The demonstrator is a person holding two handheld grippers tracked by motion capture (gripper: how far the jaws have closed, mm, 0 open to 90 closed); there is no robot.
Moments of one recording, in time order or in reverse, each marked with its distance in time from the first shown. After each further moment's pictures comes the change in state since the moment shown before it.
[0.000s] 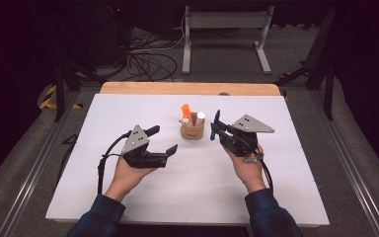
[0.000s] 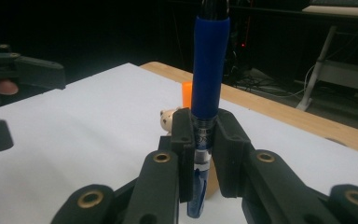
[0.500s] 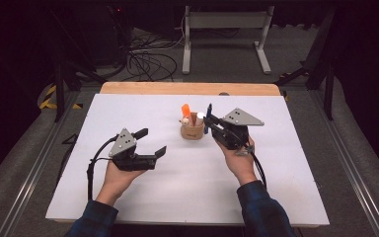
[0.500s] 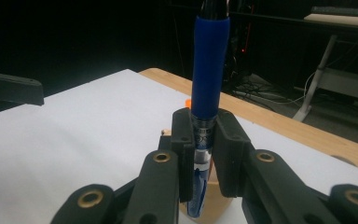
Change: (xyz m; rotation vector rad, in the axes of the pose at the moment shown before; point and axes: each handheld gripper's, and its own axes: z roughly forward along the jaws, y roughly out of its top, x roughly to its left) left arm 0.016 -0.018 -0.021 -0.012 0.037 -0.048; right arm 0.005 0.012 0.024 -0.013 -0.002 -0.022
